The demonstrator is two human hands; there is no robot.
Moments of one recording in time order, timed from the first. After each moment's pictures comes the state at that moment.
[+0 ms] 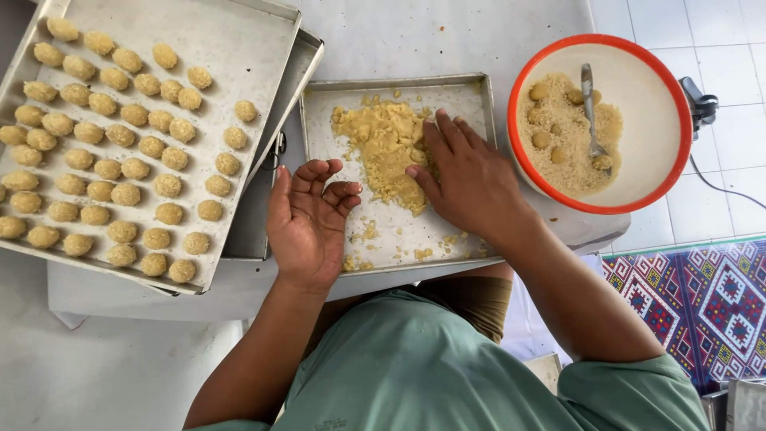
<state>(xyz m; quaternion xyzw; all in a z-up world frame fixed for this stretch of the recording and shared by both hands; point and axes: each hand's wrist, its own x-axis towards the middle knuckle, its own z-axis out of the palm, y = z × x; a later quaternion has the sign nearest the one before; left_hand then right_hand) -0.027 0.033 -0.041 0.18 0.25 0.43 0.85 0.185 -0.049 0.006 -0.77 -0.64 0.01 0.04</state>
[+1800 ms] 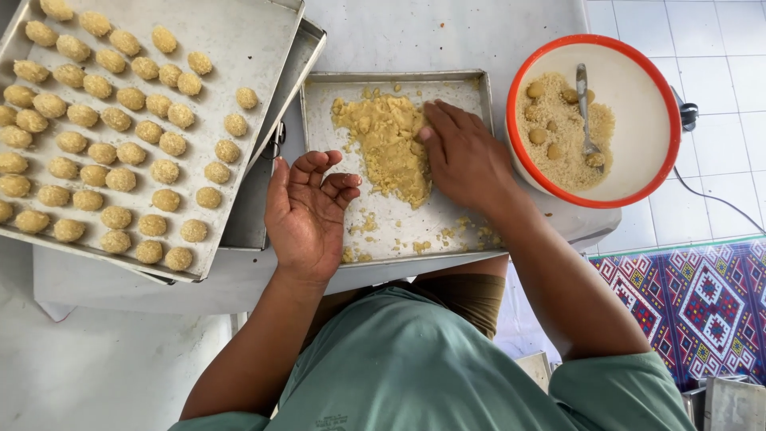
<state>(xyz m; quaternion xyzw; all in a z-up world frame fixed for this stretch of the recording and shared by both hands) -0.029 0.031 -0.041 0.18 0.23 0.44 0.85 0.194 -0.034 0.014 -0.79 -0.58 0.16 0.13</state>
